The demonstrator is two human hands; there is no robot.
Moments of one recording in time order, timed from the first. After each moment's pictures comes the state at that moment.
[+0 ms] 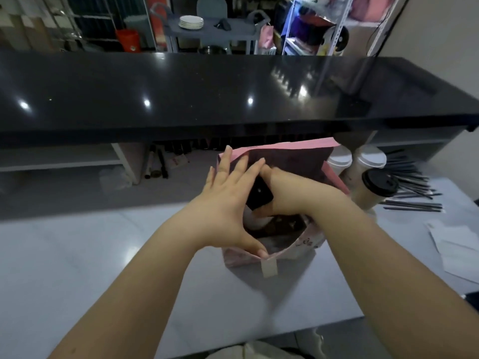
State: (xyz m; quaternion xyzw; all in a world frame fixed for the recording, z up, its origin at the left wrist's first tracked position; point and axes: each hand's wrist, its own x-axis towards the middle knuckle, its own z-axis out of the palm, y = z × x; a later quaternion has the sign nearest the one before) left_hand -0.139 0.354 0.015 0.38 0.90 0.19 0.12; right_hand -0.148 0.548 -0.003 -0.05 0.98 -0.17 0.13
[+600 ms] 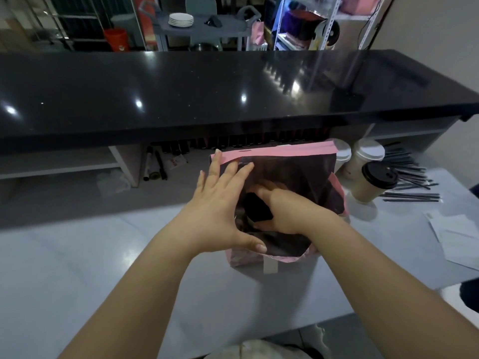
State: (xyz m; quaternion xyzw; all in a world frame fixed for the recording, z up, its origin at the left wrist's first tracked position) left_hand -0.145 0.335 0.001 0.38 0.90 0.20 0.09; right_hand -0.130 0.534 -0.039 -0.07 0.98 -0.15 0.12
